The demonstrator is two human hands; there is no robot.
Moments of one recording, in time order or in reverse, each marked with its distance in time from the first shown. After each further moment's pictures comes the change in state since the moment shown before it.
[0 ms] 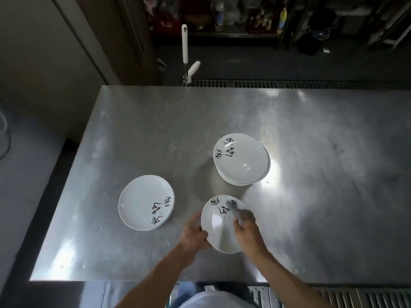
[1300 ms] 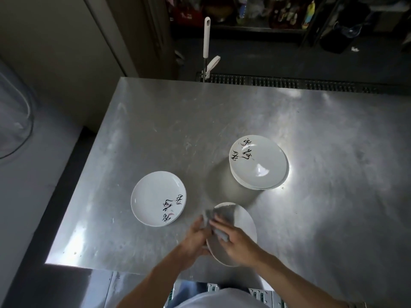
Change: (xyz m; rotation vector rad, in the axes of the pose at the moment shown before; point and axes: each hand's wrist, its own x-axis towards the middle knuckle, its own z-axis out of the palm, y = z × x) left_hand 0.000 0.000 -0.024 0.035 -0.091 -0.029; right_hand 0.019 0.003 0.040 -0.095 -0.458 -0.294
